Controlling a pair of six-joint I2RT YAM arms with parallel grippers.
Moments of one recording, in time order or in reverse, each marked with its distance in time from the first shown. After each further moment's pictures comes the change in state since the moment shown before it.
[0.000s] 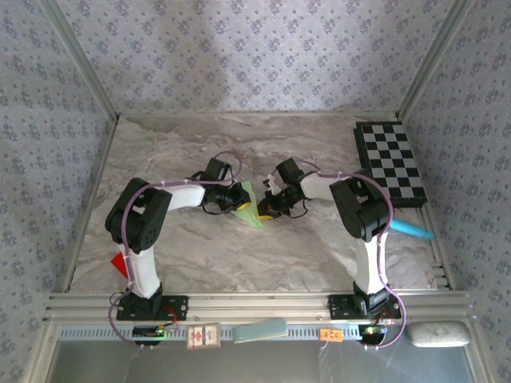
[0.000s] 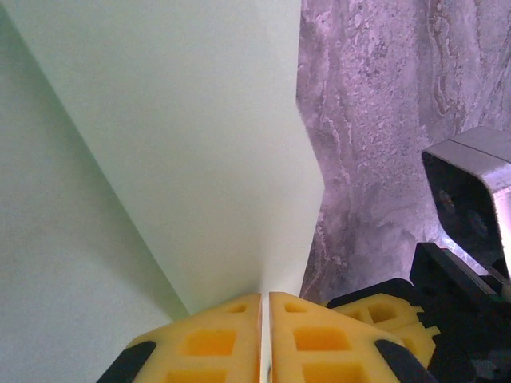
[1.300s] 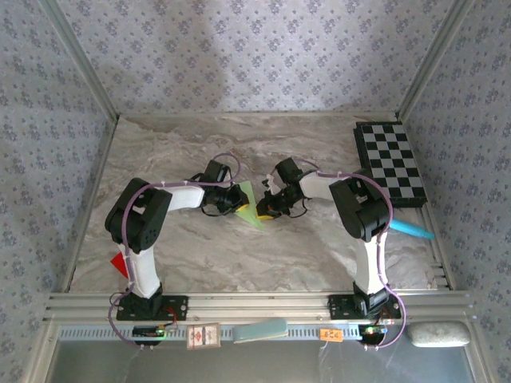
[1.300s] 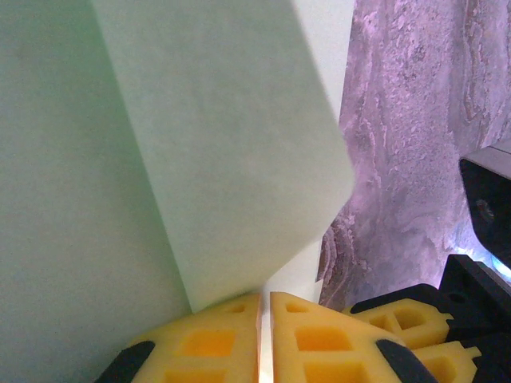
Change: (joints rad) left arm 0.006 0.001 -0.023 0.008 -0.023 -0.011; right arm 0.005 0.003 0.018 -0.031 0.013 -0.023
